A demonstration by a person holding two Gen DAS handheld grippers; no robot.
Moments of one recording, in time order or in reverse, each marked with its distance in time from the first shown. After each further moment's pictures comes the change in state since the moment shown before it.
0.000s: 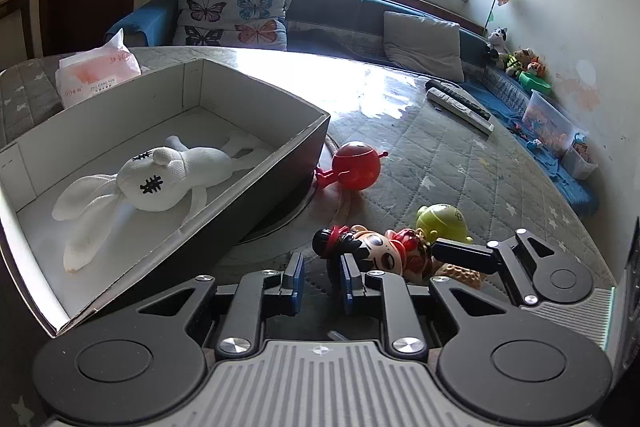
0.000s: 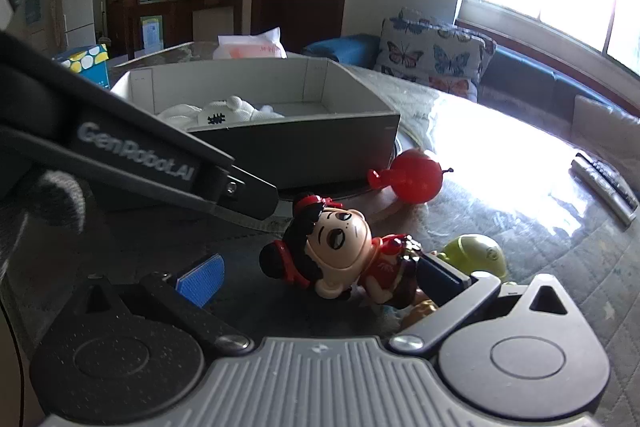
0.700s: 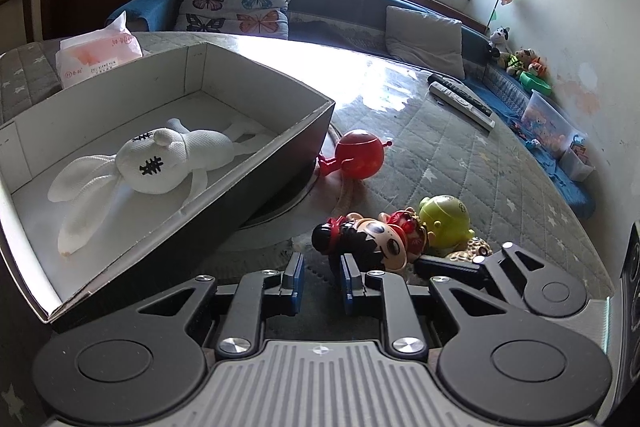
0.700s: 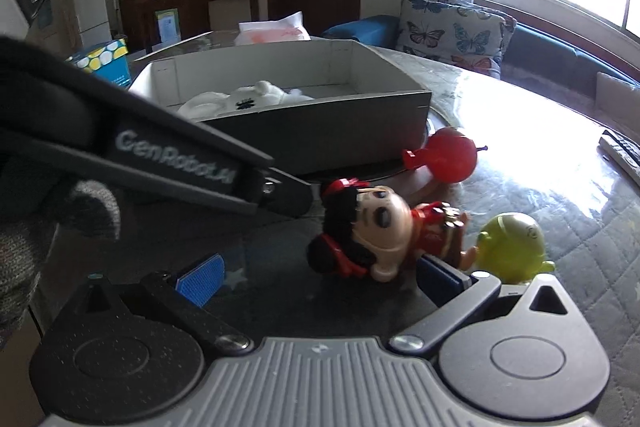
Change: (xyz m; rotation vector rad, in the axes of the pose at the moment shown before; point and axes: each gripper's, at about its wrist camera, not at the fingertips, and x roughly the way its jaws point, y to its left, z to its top) left arm 0.004 0.006 -0.006 -0.027 0.024 -0.014; right arm 0.005 0.010 -0.006 0.027 0.048 0.102
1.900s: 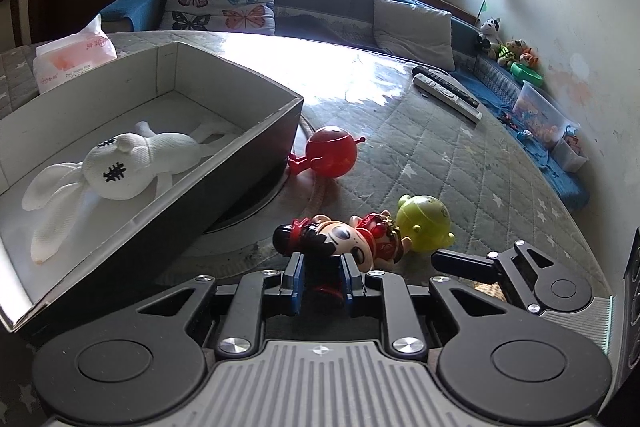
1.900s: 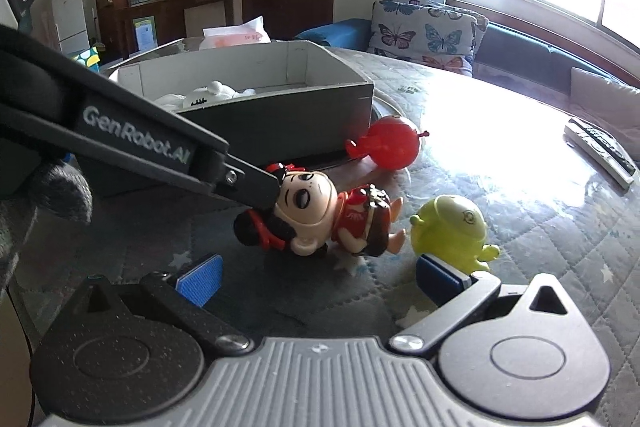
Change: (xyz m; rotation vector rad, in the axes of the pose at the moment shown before) left arm 0.012 -0.023 0.006 0.024 0.022 -0.020; right arm -0.009 -0.029 -0.021 0.035 -0.027 -0.073
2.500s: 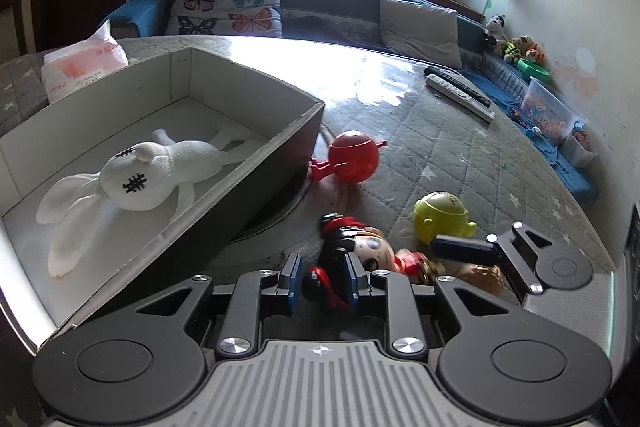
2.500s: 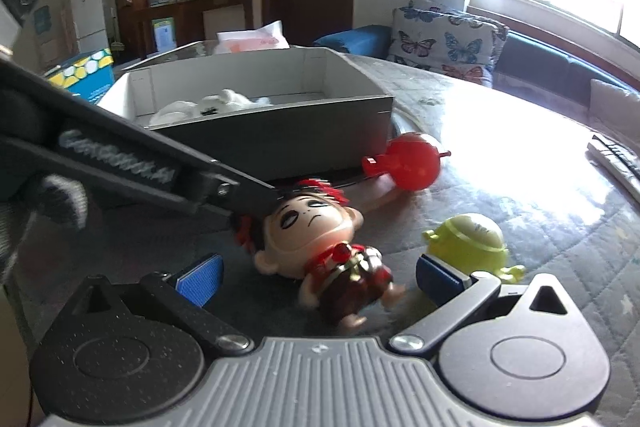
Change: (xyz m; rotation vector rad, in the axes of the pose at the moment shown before) left arm 0.001 0.015 0.004 0.011 -0.002 0.031; right arm 0.017 0.004 0.016 -0.036 -0.013 0.060
